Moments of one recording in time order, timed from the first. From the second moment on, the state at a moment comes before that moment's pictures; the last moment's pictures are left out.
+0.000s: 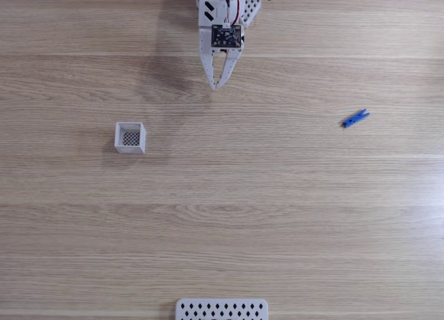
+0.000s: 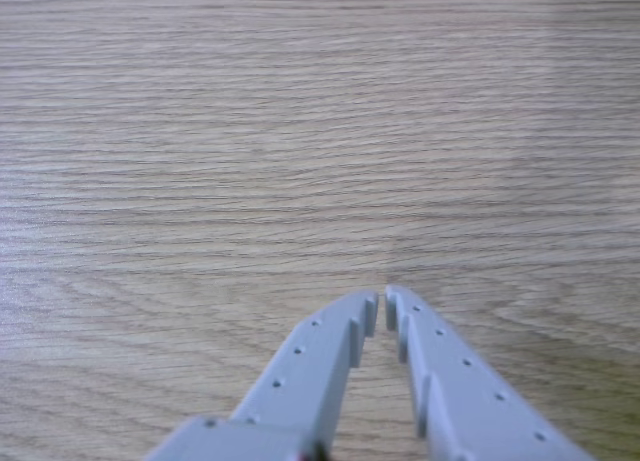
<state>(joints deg) 6.7 192.7 178.9 71.5 -94.4</state>
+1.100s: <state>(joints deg) -34.7 88.2 95.4 101.8 -17.9</state>
